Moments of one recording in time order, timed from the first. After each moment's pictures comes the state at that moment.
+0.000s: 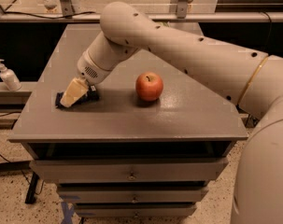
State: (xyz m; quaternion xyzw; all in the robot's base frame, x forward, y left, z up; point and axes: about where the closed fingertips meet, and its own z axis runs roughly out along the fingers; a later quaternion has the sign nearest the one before) arm 0.577 0.192 0.823 -0.59 0.72 0.27 0.24
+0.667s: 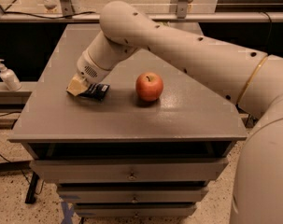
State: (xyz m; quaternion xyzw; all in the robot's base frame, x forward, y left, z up) arm 0.577 0.192 0.826 -0.59 0.72 0.27 0.24
